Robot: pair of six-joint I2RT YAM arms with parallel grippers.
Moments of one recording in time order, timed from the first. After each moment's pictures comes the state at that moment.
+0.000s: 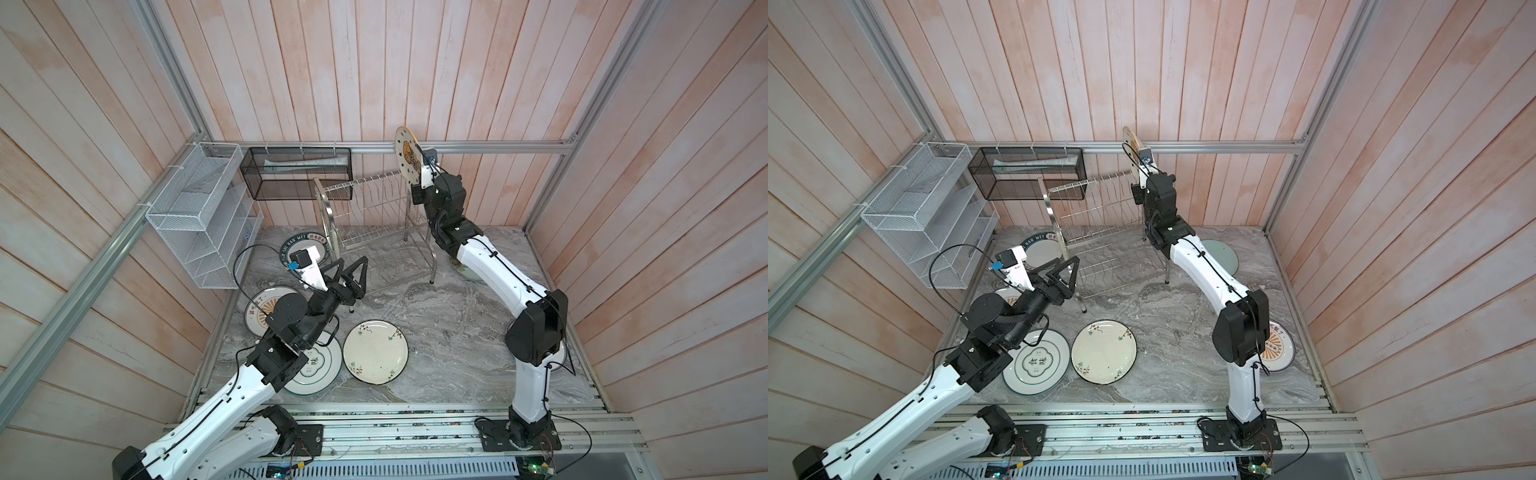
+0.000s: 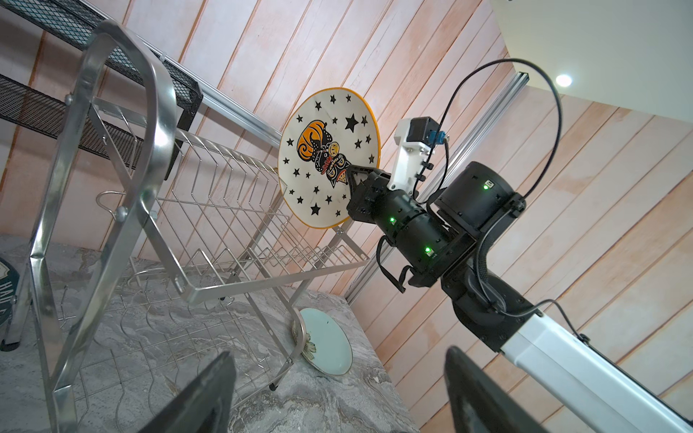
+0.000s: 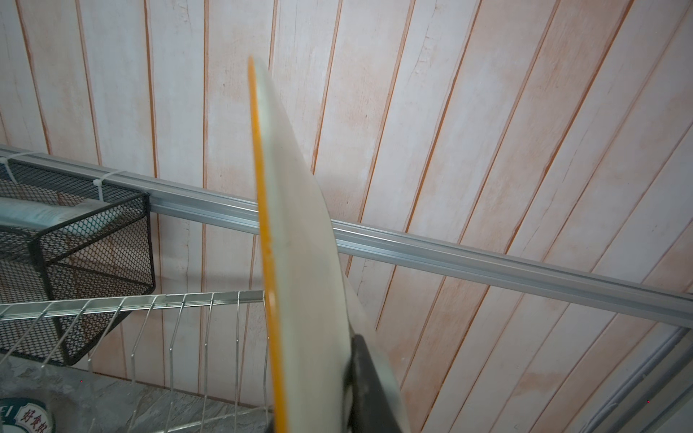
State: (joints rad) left arm -0.67 0.87 0.78 0.23 -0.16 -0.58; right arm 0.56 1.98 1.99 0.11 0.42 -0.21
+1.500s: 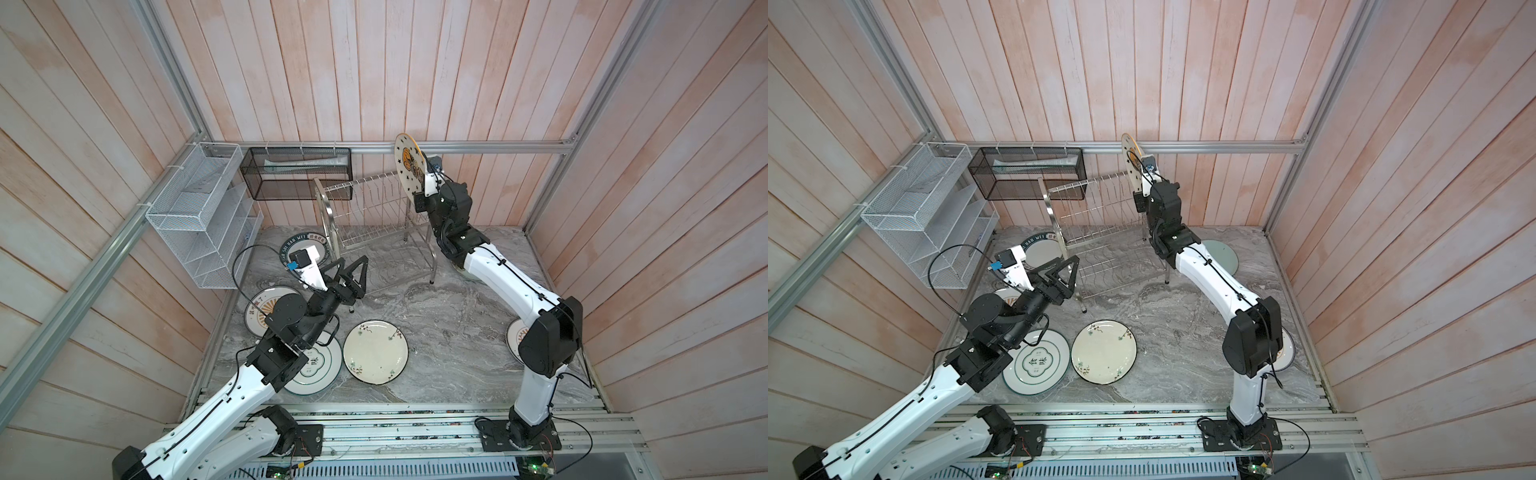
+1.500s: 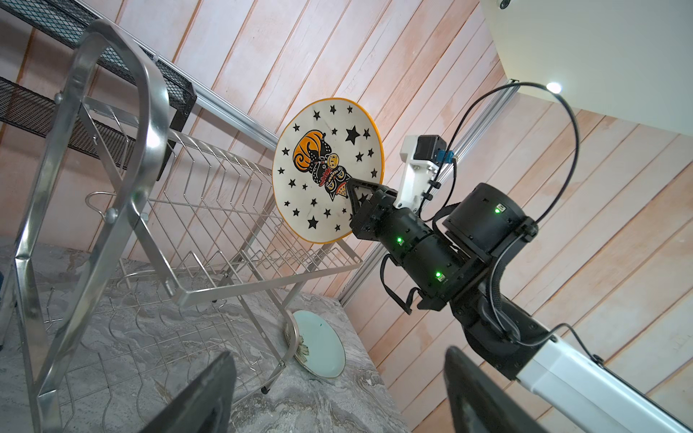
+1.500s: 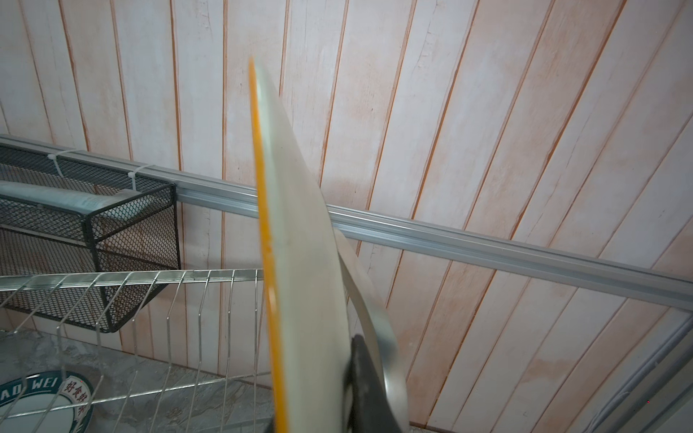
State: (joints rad) left arm -0.68 0.87 0.78 0.25 -0.15 -0.59; right arm 0.57 1.86 1.81 0.15 0.39 -0.18
